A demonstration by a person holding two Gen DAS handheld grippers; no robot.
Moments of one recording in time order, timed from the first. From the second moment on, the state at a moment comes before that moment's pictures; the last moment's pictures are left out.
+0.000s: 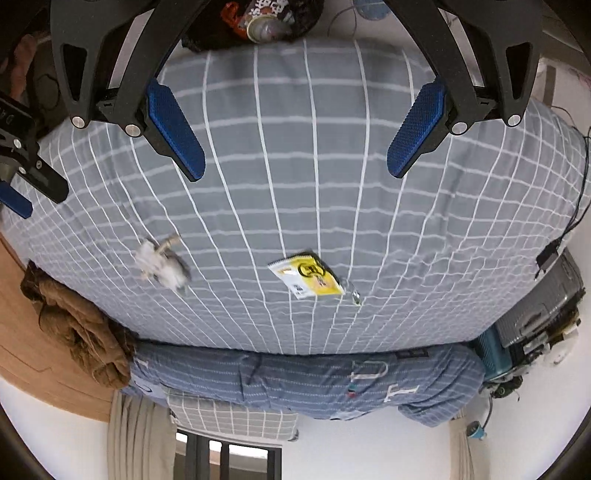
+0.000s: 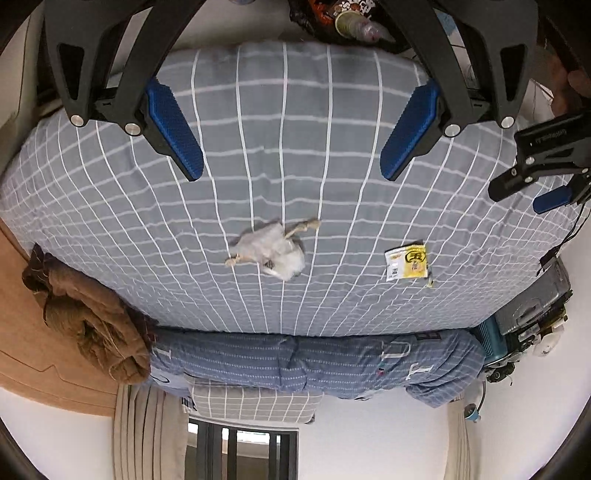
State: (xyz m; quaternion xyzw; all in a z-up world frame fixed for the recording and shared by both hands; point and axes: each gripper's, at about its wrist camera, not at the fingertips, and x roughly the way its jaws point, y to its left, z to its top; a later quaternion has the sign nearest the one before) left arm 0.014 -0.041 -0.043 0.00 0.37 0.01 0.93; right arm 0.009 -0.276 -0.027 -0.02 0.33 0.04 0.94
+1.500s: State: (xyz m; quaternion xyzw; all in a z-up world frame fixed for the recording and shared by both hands) left arm 0.272 -0.026 -0.120 -0.01 0.44 0.03 0.90; right arm 0.252 -0.293 -0.107 0.02 0.41 0.02 0.91
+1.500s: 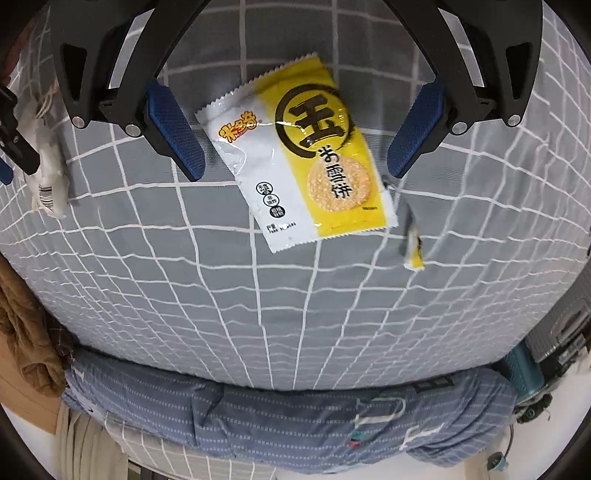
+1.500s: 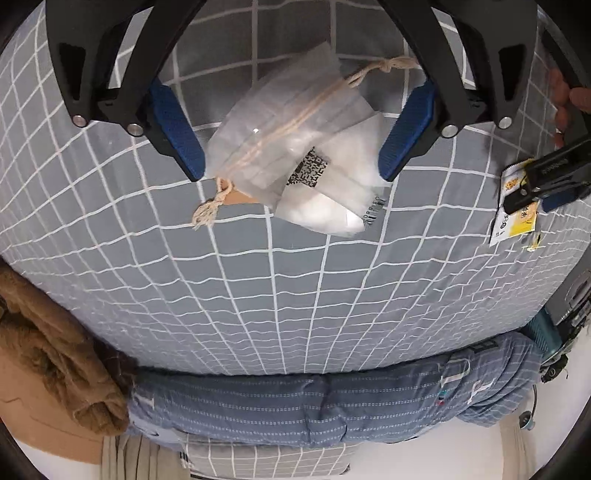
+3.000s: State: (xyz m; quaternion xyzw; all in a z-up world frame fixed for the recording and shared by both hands) left arm 0.238 -0.023 -0.085 0.00 0.42 0.01 0.91; right arm 0.225 -0.273 -0.076 0.01 0.38 0.07 0.92
